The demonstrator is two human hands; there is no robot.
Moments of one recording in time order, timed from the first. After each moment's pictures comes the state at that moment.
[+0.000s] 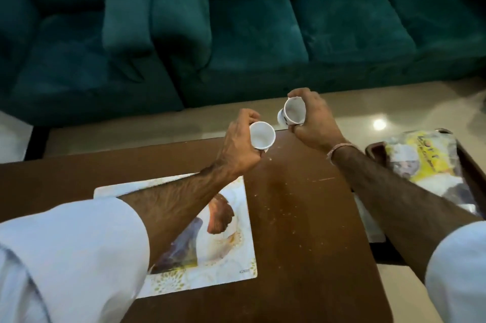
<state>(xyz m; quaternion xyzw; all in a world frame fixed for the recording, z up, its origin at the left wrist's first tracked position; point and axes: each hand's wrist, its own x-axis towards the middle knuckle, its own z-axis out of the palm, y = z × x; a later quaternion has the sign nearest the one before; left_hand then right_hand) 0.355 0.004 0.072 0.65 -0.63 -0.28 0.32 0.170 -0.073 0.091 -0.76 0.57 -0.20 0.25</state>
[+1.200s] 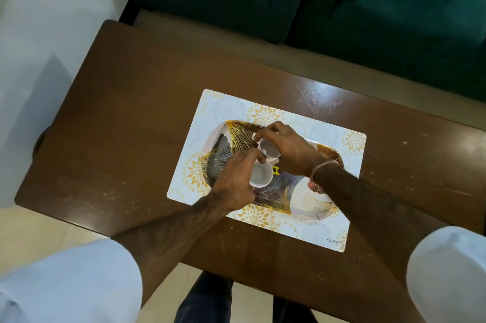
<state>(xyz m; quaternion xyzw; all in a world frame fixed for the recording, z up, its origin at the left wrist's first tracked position) 0.565 0.273 -0.060 0.75 -0.51 -0.33 0.25 0.460 0.109 -0.055 -0.90 0.24 0.12 0.33</state>
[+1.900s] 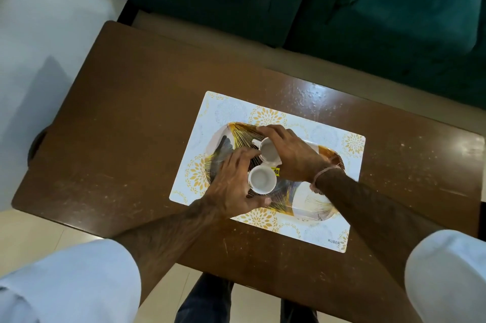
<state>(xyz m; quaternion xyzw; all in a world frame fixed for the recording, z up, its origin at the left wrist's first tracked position) 0.579 0.291 -0.062 0.72 -0.57 -0.29 0.27 0.458 0.119 -0.056 -0.92 0.23 0.13 0.29</state>
